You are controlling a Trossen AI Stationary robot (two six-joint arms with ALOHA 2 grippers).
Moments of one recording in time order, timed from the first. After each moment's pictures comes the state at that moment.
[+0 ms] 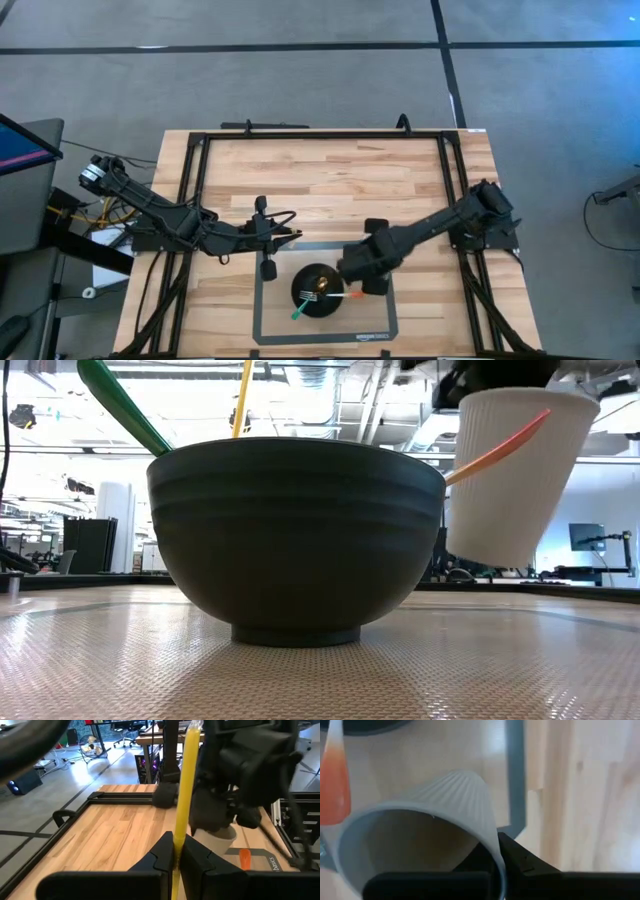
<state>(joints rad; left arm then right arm) -0.52 1.25 1.00 -0.03 -0.66 -0.05 0.43 1.89 1.65 -1.35 0.19 0.48</state>
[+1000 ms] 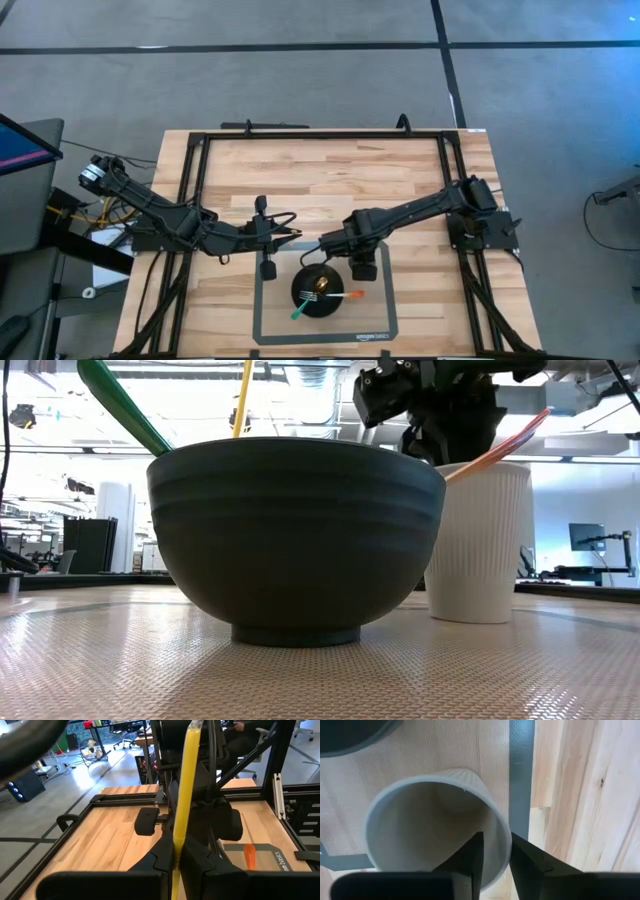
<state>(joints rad) -0.52 1.25 1.00 -0.03 -0.67 0.00 0.25 1.96 1.65 -1.29 0.02 0.26</state>
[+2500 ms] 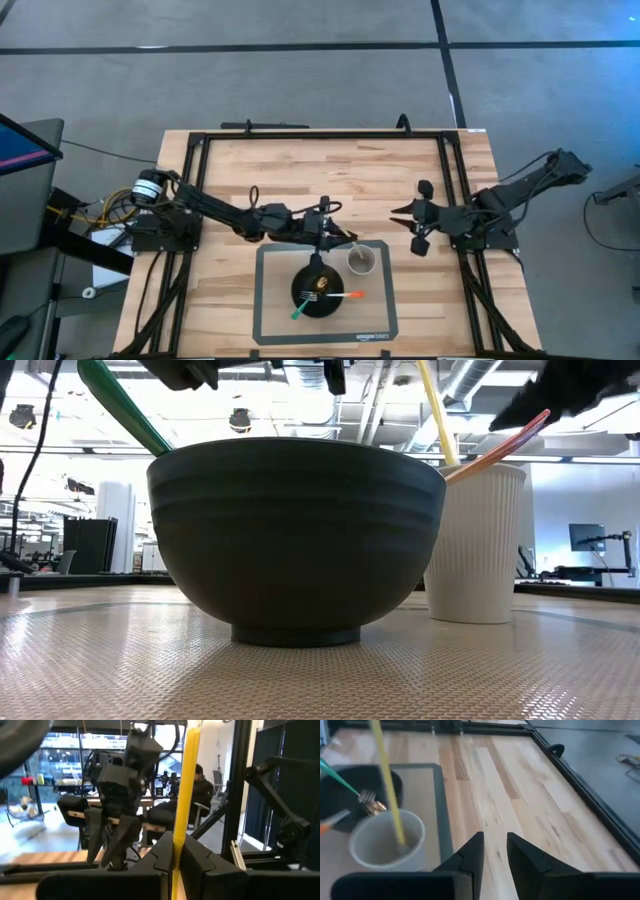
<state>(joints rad) -0.23 1.75 0.99 0.91 -0.07 0.05 0.46 0.77 0.62 -0.45 0.63 0.23</state>
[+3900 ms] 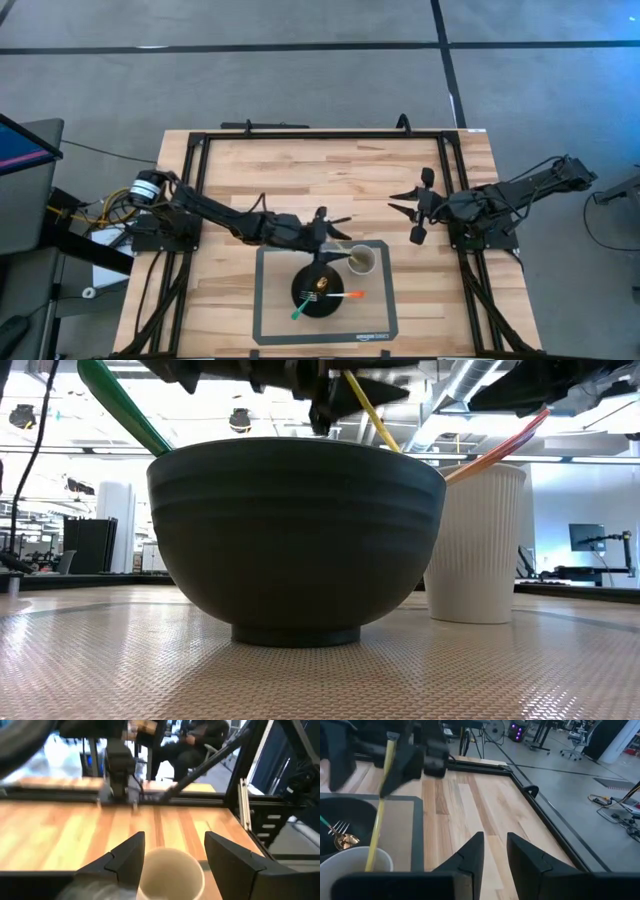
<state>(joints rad) -0.25 1.74 0.99 0.57 -0.13 -0.07 0.35 0.69 0.56 -0.22 0.63 -0.04</state>
